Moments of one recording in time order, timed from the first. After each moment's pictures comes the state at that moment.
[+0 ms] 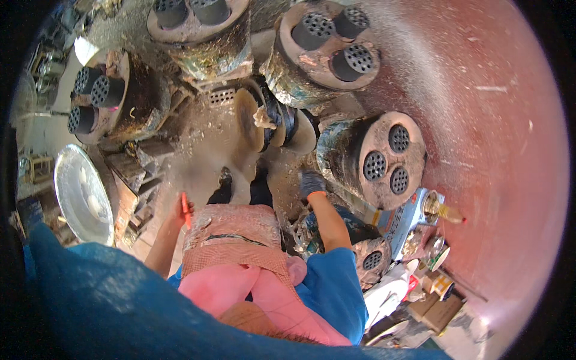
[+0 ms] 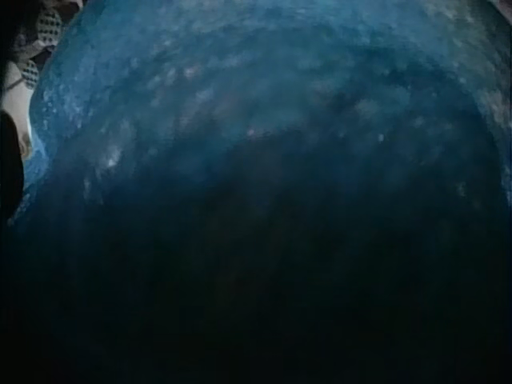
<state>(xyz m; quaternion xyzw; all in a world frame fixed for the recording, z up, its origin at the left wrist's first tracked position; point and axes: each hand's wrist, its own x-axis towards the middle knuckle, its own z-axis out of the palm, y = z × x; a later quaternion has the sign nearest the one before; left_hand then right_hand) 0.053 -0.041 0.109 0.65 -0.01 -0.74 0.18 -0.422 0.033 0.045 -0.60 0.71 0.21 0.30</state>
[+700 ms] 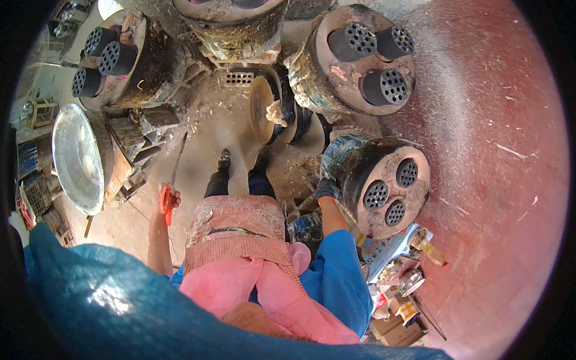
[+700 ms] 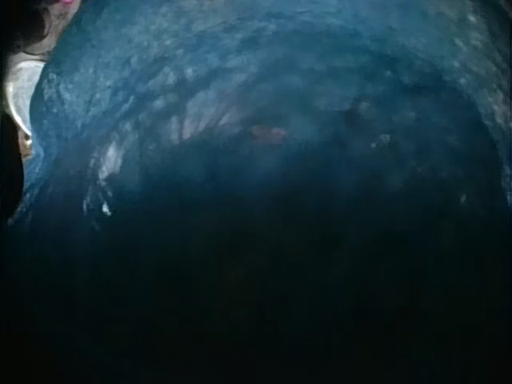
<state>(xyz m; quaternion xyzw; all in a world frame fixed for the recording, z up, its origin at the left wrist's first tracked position) 0.044 -0.042 0.173 0.66 -0.08 -0.69 0.29 -0.498 0.038 -0.018 -0.50 0.71 0.41 0.28</state>
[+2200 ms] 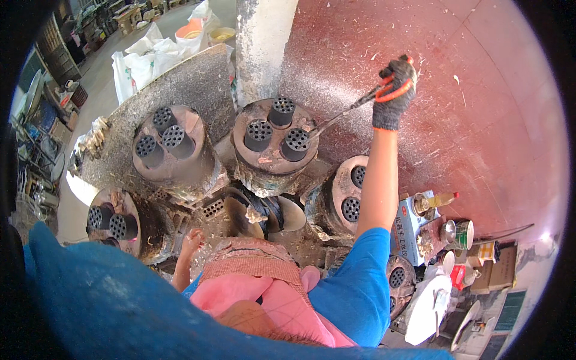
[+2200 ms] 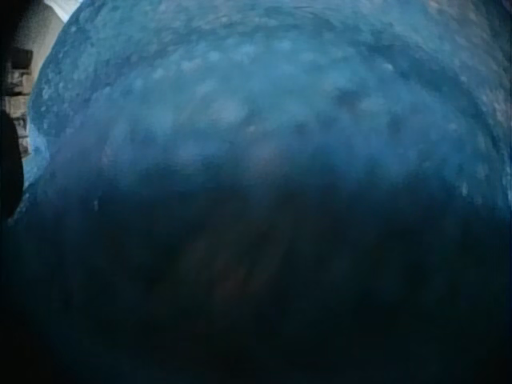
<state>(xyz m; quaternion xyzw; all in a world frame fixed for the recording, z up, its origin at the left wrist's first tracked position) -0.038 -0.277 0.153 0.50 -0.54 -0.67 0.11 -0.616 -0.203 0.565 -0.35 0.44 -0.83 -0.05</state>
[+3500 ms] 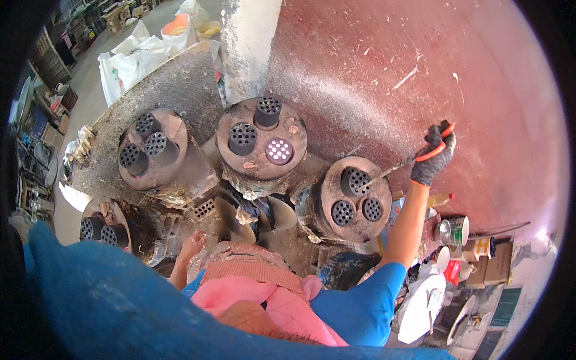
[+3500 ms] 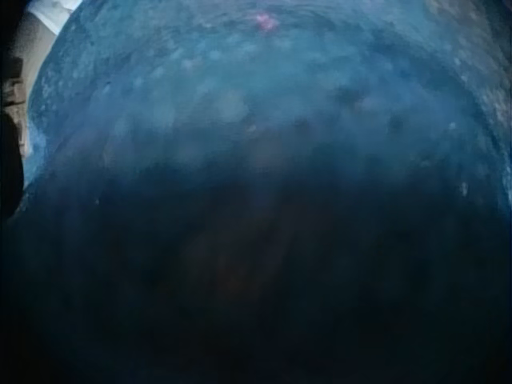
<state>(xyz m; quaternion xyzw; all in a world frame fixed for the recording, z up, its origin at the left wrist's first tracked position) -0.094 -0.278 0.157 0.44 -0.78 -0.44 0.00 -0.652 -0.069 0.550 -0.23 0.63 -0.69 -0.28</state>
